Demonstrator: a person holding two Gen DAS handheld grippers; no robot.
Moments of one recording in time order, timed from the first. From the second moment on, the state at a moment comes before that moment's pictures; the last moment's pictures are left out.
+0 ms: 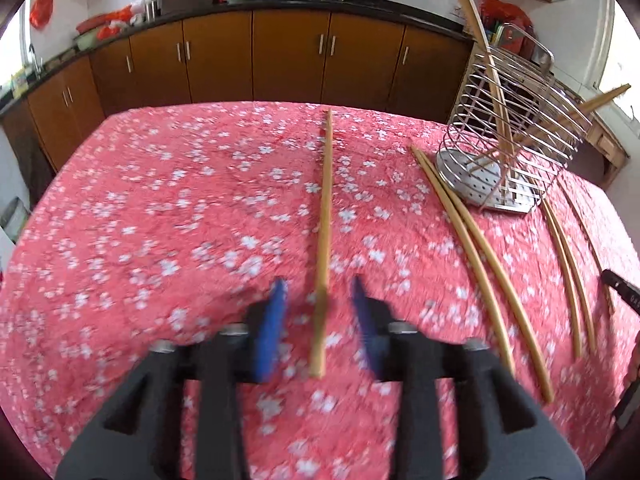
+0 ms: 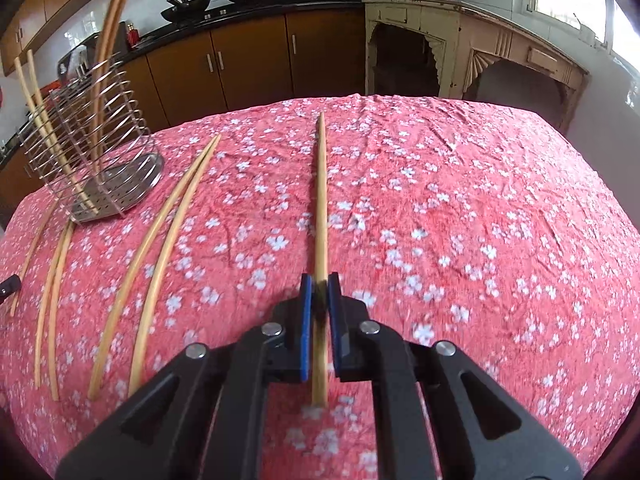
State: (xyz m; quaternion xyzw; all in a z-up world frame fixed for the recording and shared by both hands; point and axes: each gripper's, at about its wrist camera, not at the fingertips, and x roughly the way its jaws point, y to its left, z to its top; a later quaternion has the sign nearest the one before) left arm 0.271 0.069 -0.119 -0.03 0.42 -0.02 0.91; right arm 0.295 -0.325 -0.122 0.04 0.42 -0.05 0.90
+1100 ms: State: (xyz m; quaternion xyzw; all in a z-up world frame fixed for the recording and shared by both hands) left arm 0.253 0.061 -0.141 0.02 0.45 -0.01 0.89; right arm 0.285 -0.315 -0.126 0.03 0.43 -0.04 0.90
